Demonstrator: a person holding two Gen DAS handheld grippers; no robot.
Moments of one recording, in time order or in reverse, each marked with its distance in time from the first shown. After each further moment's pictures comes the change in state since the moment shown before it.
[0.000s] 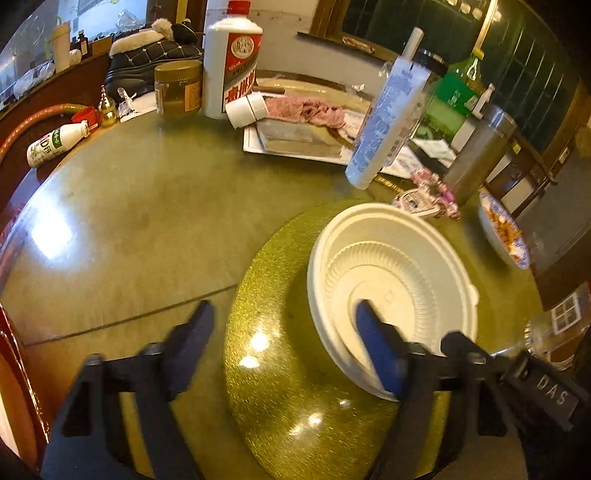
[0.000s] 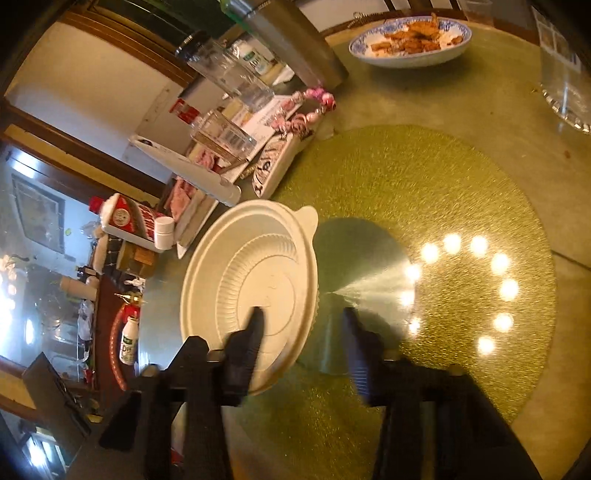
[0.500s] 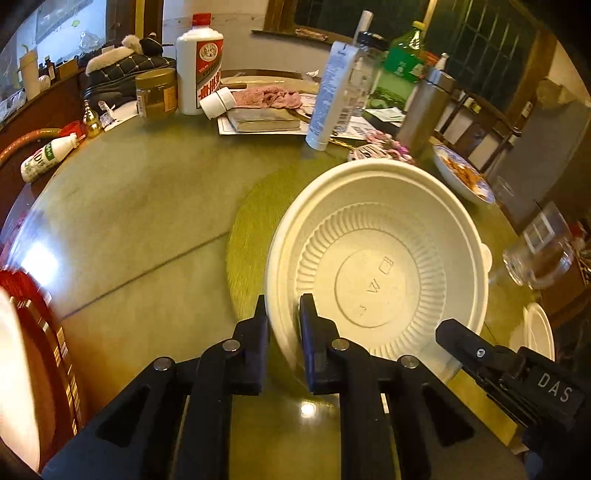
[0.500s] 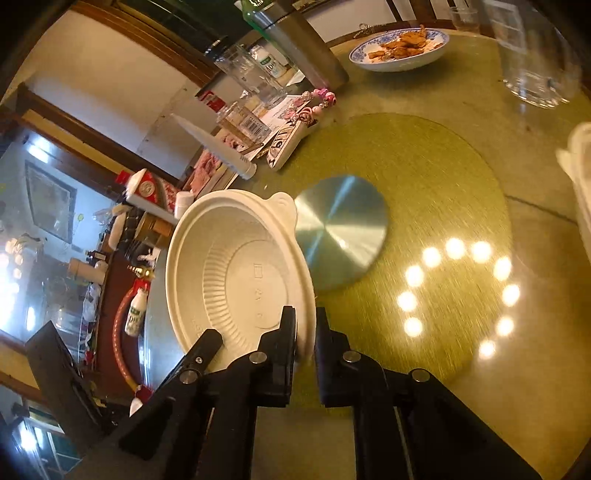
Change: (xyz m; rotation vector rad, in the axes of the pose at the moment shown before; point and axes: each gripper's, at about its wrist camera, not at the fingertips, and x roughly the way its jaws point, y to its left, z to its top) left arm -0.061 0.009 -0.054 0.155 -0.003 -0.090; right arm -0.060 -0.011 -0.072 -0.047 -0.042 0.040
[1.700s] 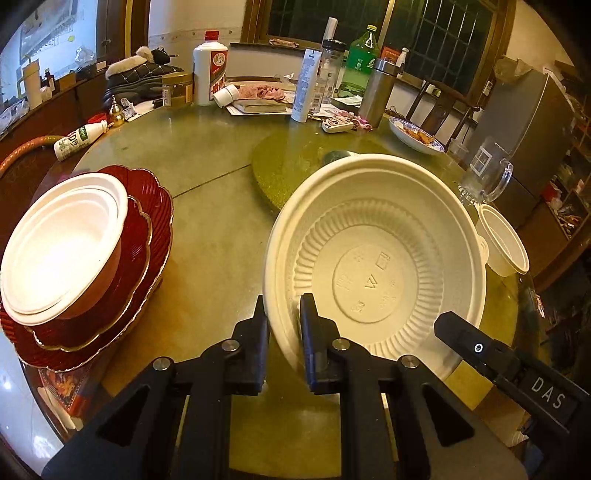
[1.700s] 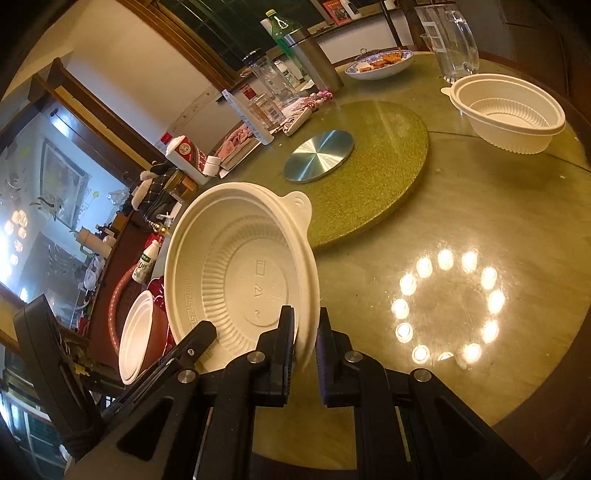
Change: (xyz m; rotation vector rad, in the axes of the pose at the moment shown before) left arm -0.094 0.033 -0.114 0.092 -0.039 -0.059; right arm -0.097 -0.003 -0.158 -0.088 -0.098 -0.020
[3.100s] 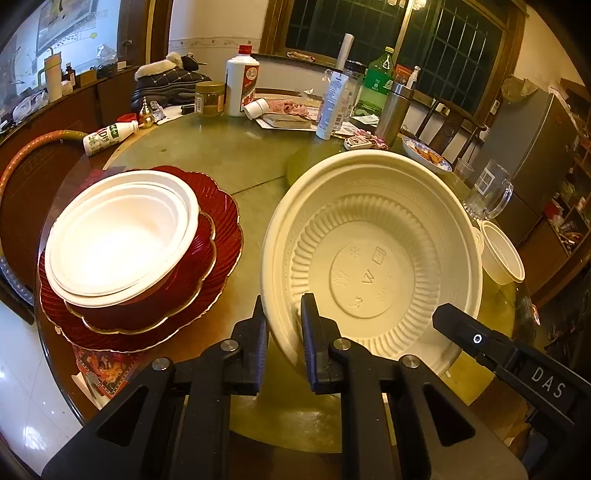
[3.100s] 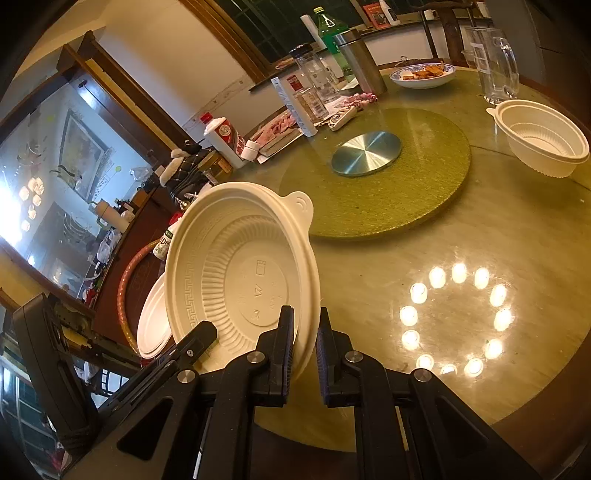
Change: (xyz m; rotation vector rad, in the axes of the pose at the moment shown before) left arm -0.035 0.035 -0.011 -0.054 -0.048 0.019; right arm -0.002 0.041 -0.010 -0.117 0.016 0.055
